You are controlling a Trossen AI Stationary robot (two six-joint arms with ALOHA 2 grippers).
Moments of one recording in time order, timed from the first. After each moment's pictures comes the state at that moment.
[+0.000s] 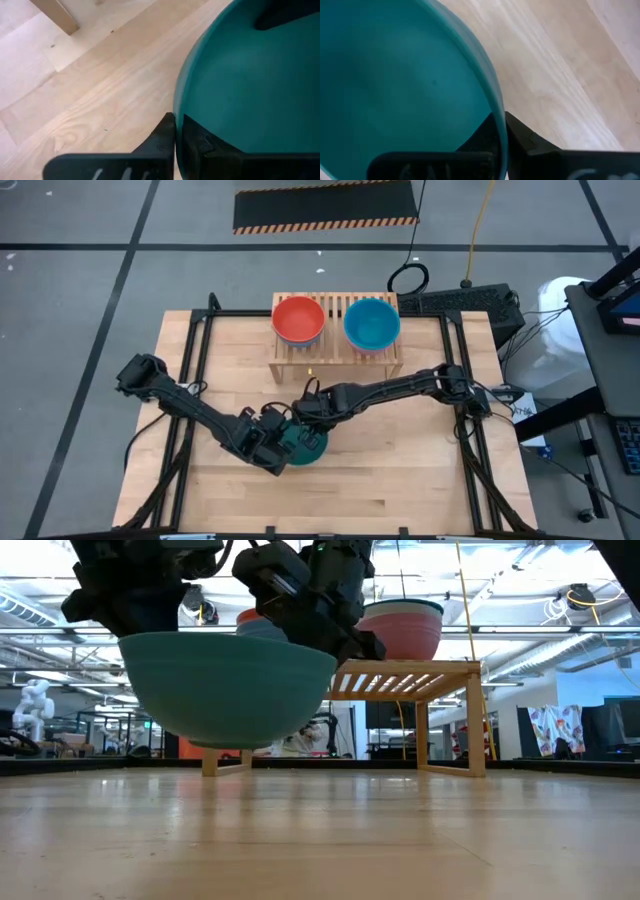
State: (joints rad) left arm -0.51 1.69 1.23 -0.96 -0.48 -1.35; right arm 0.14 2.13 1.85 -0.98 0.01 0.77
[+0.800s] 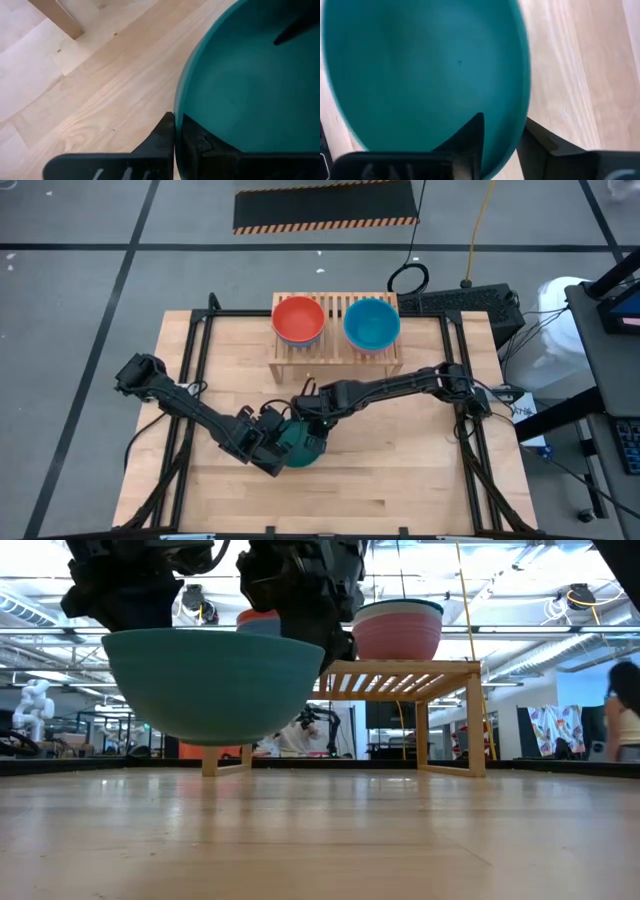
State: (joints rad) left arm -0.51 1.69 1.23 -1.00 -0.49 -1.32; right arm 0.14 2.12 1.85 -0.93 -0.11 0.43
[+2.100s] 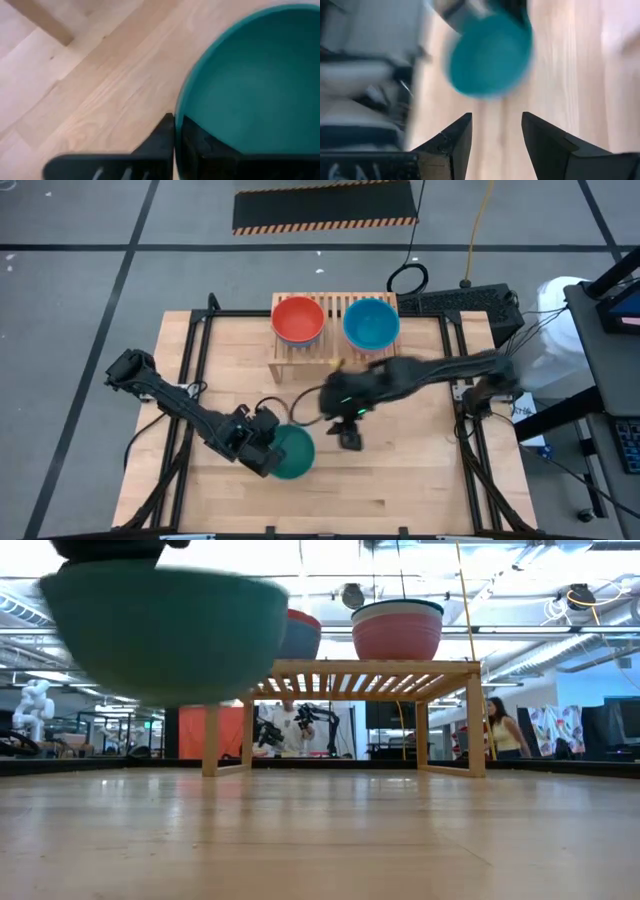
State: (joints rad) left arm -0.54 1.60 1.23 -1.02 -0.46 -1.23; right arm 0.16 1.83 1.87 -1.02 -0.19 0.22
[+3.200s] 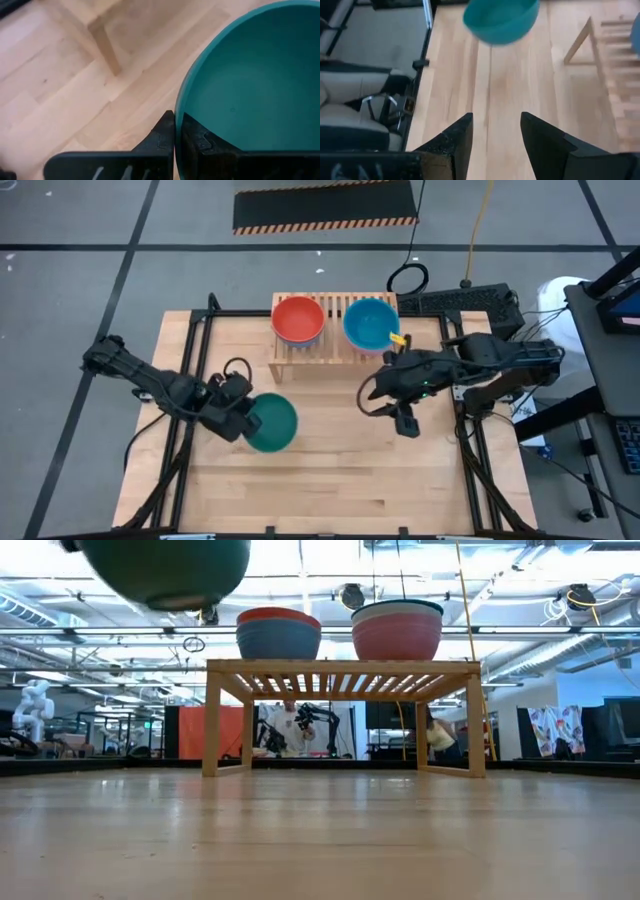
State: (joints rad) left arm -0.47 1.28 1.28 -1.23 -0.52 -1.17; right arm 0.21 1.48 1.86 -1.20 -0.03 0.22
